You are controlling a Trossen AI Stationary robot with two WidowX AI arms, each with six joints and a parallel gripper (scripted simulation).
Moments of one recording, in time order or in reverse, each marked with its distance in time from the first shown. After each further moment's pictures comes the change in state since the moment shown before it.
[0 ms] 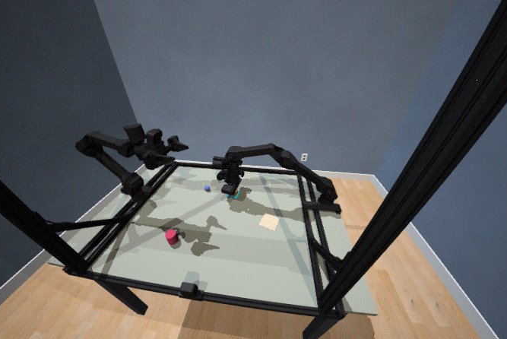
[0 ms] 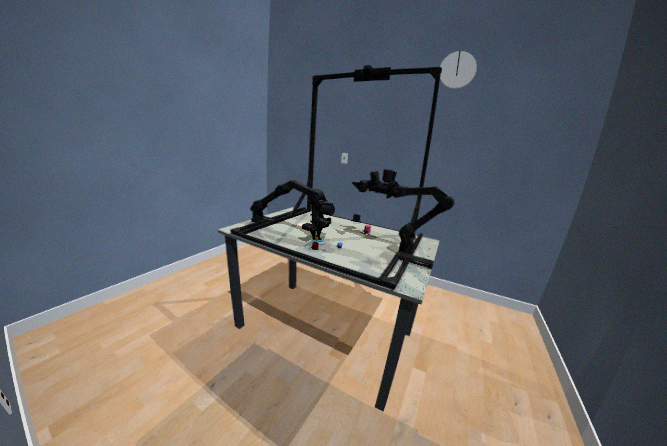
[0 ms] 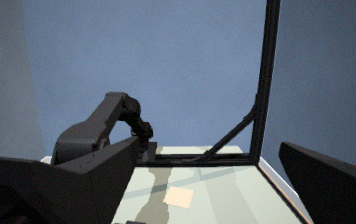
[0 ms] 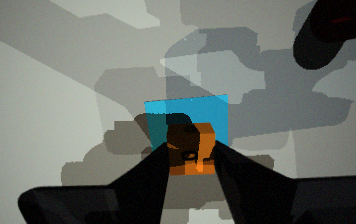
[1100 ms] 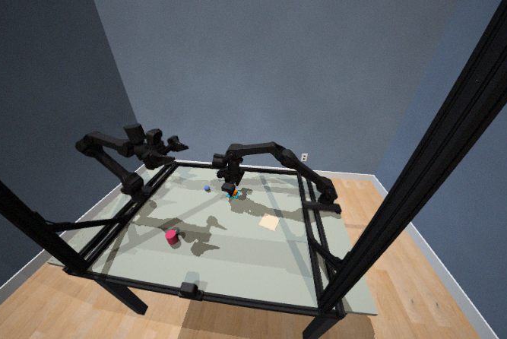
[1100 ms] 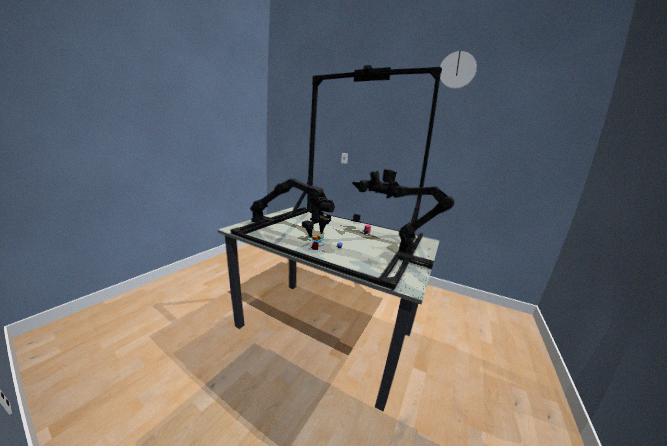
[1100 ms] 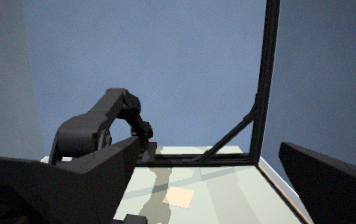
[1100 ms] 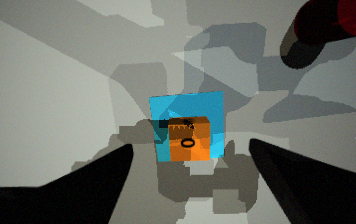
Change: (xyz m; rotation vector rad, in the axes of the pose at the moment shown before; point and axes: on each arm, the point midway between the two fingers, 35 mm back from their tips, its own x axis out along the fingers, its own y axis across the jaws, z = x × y) left arm 0.000 0.000 0.000 0.000 0.000 -0.001; right arm -0.014 0.000 -0.001 -0.001 -0.013 0.002
